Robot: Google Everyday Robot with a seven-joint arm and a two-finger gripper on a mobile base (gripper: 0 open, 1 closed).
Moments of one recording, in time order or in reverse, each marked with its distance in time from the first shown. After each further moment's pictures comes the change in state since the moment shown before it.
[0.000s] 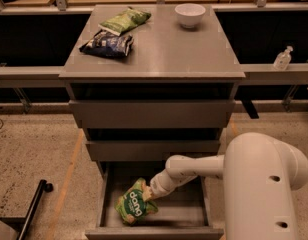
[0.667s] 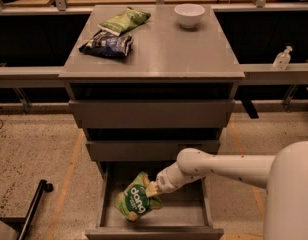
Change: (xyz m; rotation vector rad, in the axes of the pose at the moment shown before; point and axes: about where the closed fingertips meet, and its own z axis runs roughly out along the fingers) arm 0.012 0.042 -0.082 -0.061 -0.052 -0.073
